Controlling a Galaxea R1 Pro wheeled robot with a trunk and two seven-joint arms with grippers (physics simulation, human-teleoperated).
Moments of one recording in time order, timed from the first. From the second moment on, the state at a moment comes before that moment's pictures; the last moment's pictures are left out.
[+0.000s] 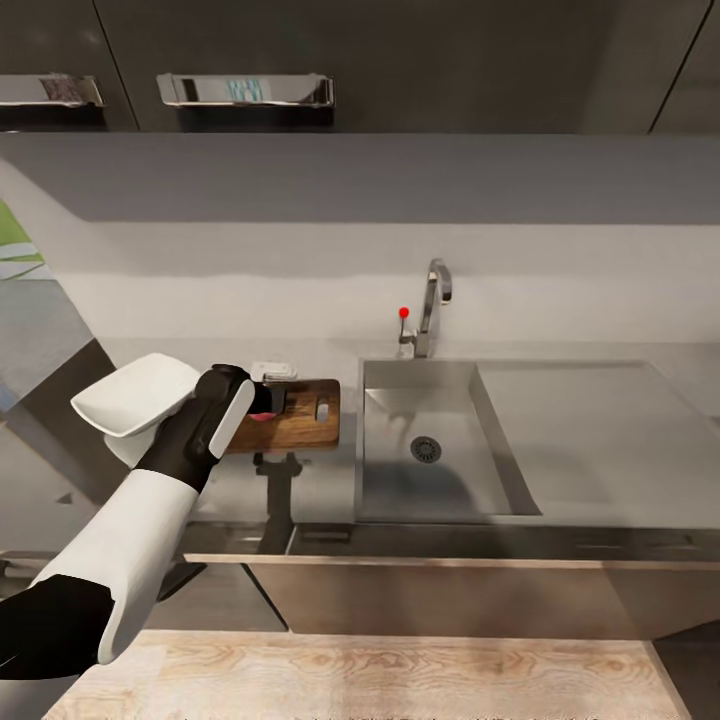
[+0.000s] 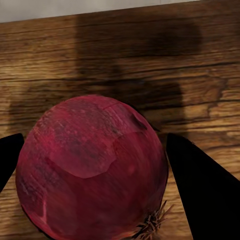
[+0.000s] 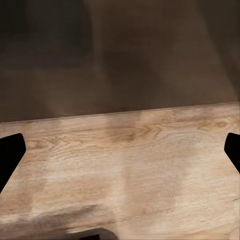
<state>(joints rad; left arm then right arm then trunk) -1.07 0.01 -0.23 -0.98 0.29 1.01 0.21 -0.09 -0.01 -0.25 -0.20 0.14 -0.88 -0.09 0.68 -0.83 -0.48</state>
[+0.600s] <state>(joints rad) -1.07 0.01 -0.23 -0.99 0.29 1.01 0.21 -0.09 -0.01 -0.25 -0.20 0.14 -0.87 -0.09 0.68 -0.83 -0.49</state>
